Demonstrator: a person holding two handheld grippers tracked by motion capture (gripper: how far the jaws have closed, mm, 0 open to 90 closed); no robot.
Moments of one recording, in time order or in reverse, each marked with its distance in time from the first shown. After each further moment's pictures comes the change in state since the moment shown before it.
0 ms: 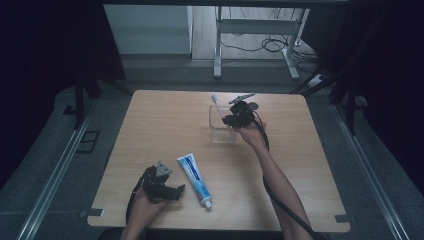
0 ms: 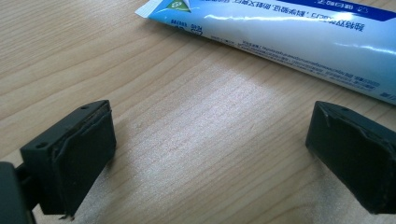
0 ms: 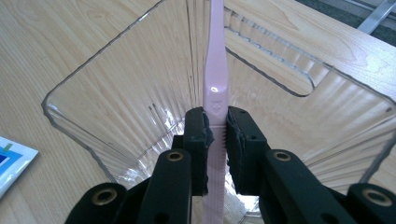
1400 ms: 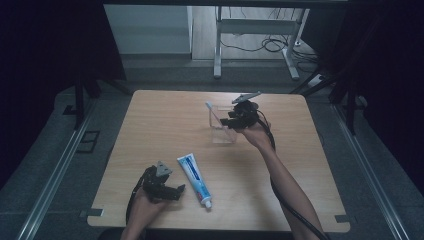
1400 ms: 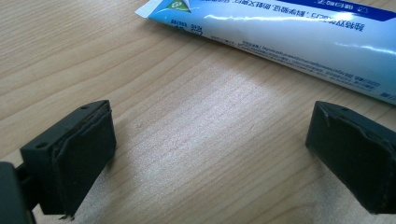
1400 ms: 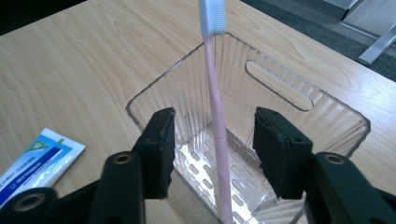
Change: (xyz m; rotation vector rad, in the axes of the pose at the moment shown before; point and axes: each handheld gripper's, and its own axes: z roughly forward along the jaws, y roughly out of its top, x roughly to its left) left arm 0.000 0.000 0.000 -0.006 0.001 -0.006; right arm 0.015 0.004 -0.038 -0.079 0.040 -0.054
